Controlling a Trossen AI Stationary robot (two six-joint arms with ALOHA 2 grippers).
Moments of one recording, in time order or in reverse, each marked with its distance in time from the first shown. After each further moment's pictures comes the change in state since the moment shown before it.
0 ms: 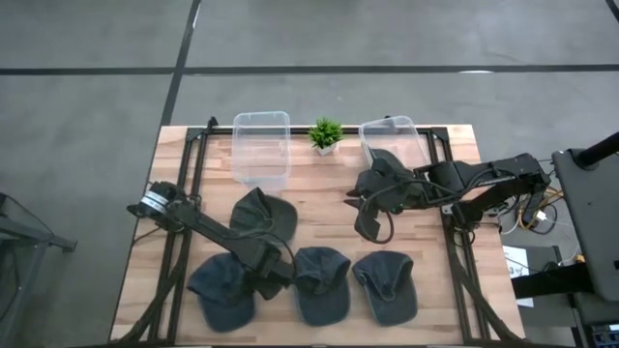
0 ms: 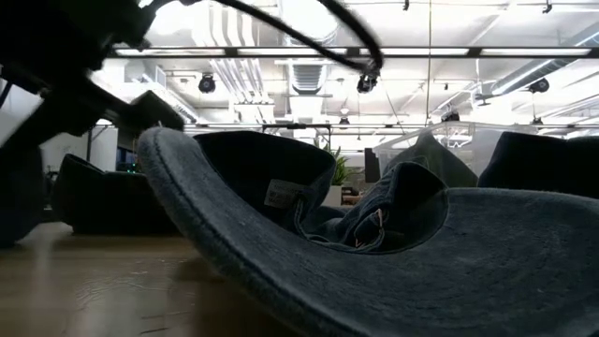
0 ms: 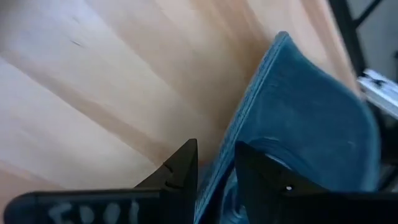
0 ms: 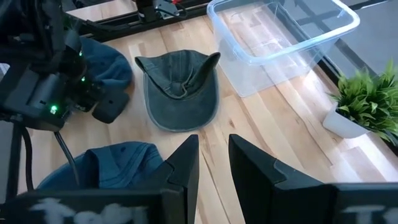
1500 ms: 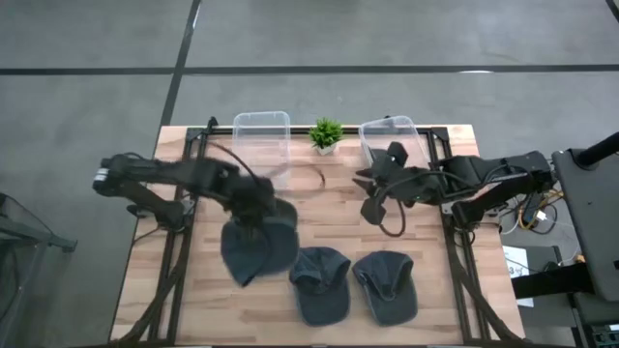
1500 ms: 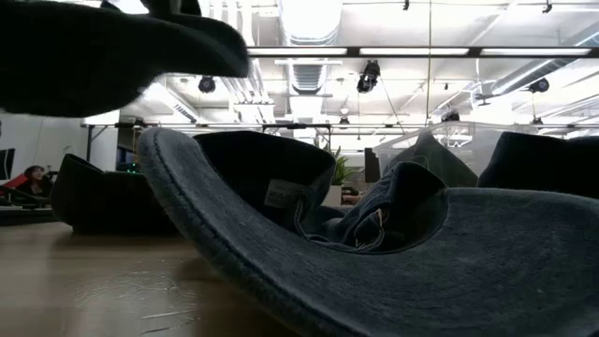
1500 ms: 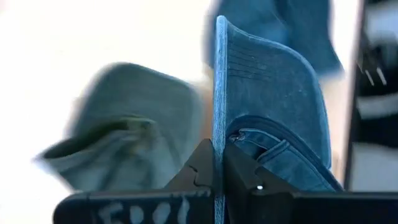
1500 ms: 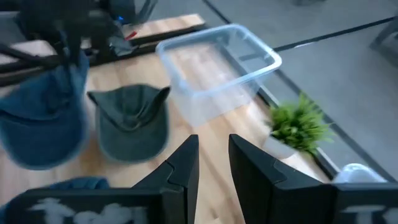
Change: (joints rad) left arm 0.339 -0.469 0.194 -0.223 -0.352 -0.577; right arm 0.000 -0.071 -0.001 0.002 0.225 -0.064
